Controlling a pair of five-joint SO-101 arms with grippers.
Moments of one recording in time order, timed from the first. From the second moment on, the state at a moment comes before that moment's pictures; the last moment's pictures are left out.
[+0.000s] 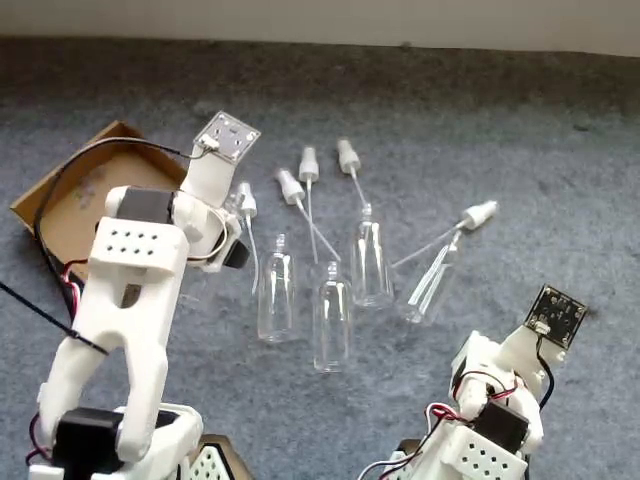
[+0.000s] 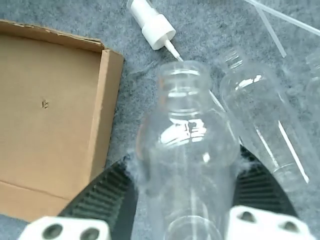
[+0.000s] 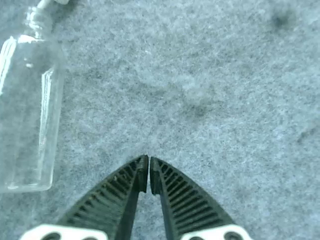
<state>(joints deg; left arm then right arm) -0.4 -22.6 28.0 72.9 -16.7 27.2 -104.2 95.6 66.5 -0.6</state>
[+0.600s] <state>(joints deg) 0.7 -59.6 50.0 70.0 -17.0 27.2 -104.2 95.6 66.5 -0.6</state>
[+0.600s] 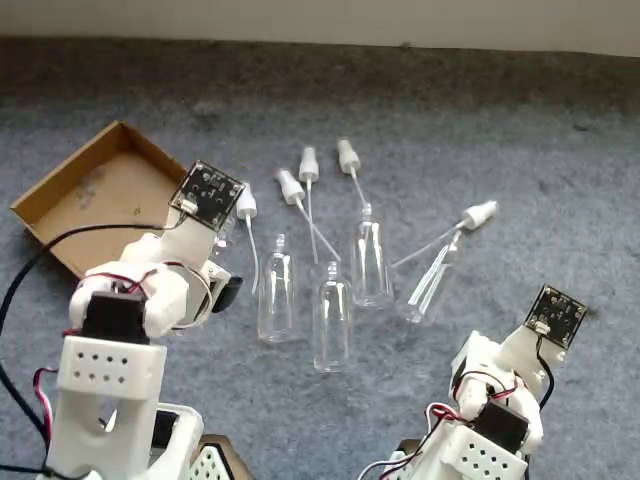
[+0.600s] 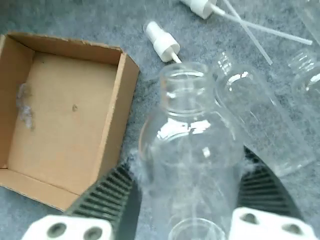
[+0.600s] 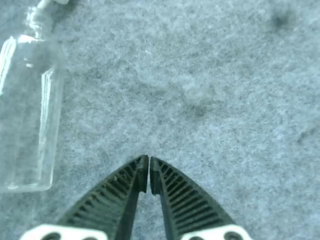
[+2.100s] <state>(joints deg) 5.1 -104.0 95.8 28.4 -3.1 27.2 -104.2 95.6 66.2 -0.6</state>
